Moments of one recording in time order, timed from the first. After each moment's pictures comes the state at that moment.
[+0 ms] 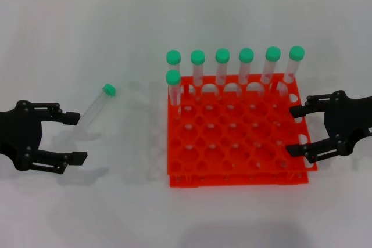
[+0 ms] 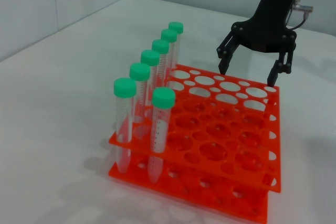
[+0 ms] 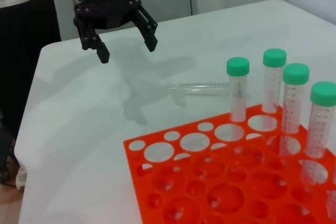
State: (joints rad) left arm -0.41 -1.94 0.74 0.91 2.15 1.84 -1.38; right arm 0.46 1.98 -1.09 -0.96 -1.98 -1.58 1.49
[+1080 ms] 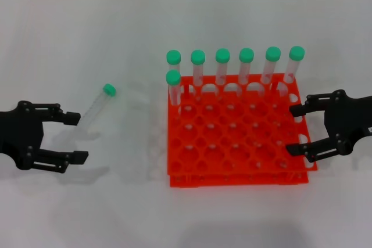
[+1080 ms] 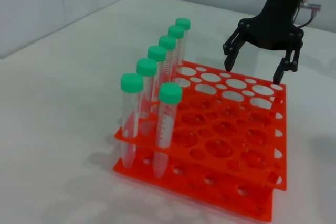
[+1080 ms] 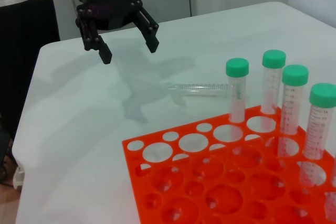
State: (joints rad) left arm -0.41 -1.94 0.74 0.91 2.16 1.82 -1.40; right arm 0.46 1.99 -1.09 -0.96 -1.98 -1.57 1.48
